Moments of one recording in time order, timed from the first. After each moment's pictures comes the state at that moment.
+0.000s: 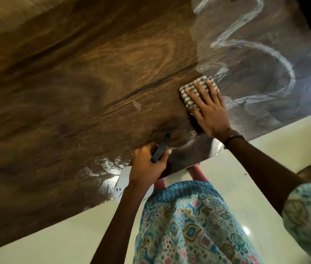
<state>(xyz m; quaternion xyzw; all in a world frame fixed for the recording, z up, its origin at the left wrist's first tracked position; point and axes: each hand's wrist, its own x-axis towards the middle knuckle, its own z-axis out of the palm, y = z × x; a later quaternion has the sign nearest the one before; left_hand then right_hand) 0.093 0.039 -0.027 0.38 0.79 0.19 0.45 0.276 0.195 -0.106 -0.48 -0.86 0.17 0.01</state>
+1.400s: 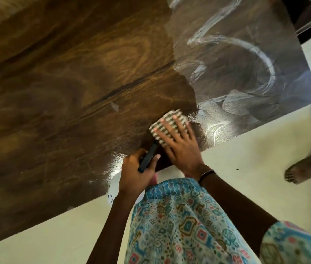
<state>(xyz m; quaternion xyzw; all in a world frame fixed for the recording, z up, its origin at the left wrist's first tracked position) 0.139 0.040 -0.021 0.37 0.80 0.17 0.43 0.291 0.106 -0.100 -0.42 -0.88 0.21 -0.03</state>
